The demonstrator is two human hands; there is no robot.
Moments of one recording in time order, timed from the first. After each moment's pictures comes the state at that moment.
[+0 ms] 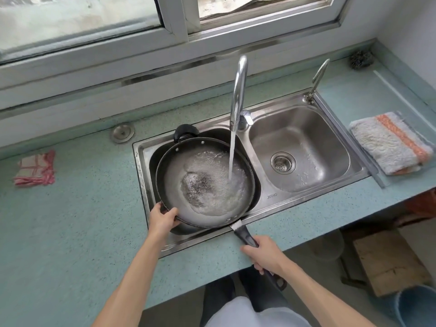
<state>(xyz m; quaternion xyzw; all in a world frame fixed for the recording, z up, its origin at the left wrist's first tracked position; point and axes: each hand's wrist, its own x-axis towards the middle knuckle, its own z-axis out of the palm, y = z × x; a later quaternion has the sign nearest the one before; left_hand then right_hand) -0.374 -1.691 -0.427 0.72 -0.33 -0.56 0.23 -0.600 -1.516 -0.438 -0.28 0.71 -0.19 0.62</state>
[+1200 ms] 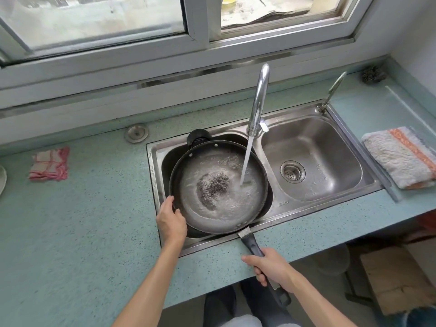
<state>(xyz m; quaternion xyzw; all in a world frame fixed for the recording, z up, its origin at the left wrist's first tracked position) -0.368 -1.688 -0.448 0.75 -0.55 -0.29 0.23 -0.577 -1.522 -0.418 -0.21 0.68 -0.20 0.68</state>
